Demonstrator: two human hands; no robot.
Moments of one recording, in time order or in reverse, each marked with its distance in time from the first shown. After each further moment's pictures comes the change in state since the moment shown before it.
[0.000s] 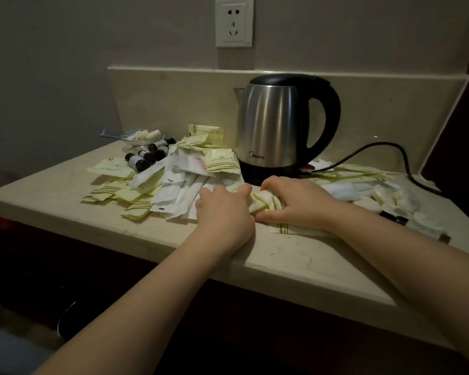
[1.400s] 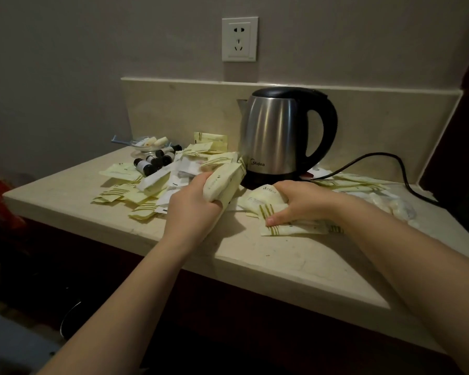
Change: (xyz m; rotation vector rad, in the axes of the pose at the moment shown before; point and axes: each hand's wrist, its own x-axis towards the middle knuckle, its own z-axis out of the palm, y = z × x) left_hand -0.020 -0.039 -0.013 -0.686 0.333 -0.107; right_hand -0.001 0.007 -0.024 0.082 -0.231 0.126
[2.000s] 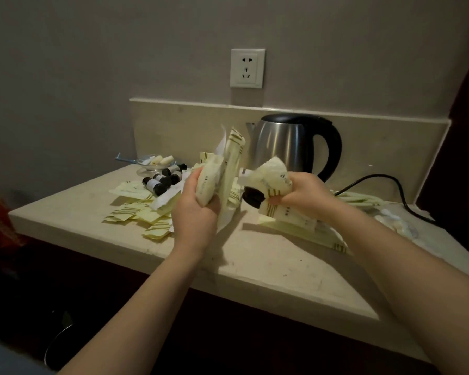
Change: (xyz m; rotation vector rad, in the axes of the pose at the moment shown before) left_hand 0.014 -0.010 -0.010 -0.441 0.194 0.062; right_hand 0.016 -0.021 -0.014 0.371 0.429 0.017
